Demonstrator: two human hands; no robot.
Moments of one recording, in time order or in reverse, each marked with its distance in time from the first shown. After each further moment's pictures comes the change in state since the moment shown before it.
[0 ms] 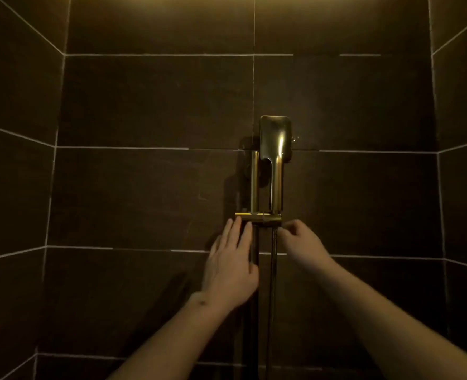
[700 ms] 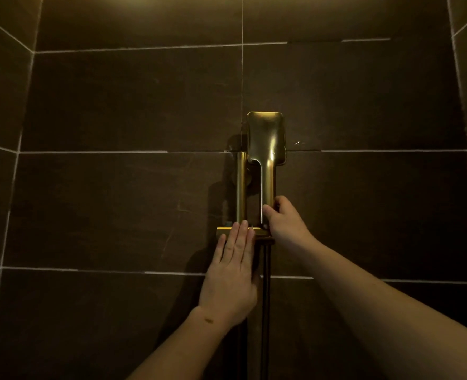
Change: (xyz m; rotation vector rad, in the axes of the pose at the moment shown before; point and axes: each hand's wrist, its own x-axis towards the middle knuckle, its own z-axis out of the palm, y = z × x) left_hand 0.077 -0.029 0.091 0.431 0.133 0.198; right_hand 0.112 0.001 0.007 0.319 -0.059 -0.110
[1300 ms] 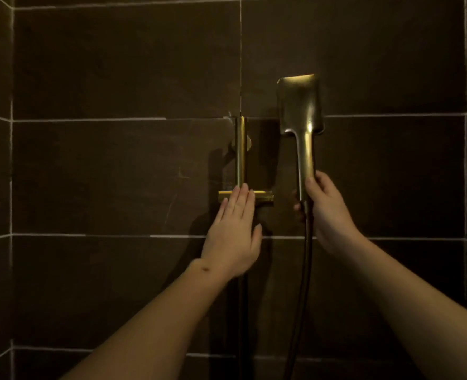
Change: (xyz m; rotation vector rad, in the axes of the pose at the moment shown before) left_hand -0.005 0.005 -0.034 -0.314 -0.044 -0.025; right_hand -0.080 0.008 -0.044 0.294 0.110 -0.025
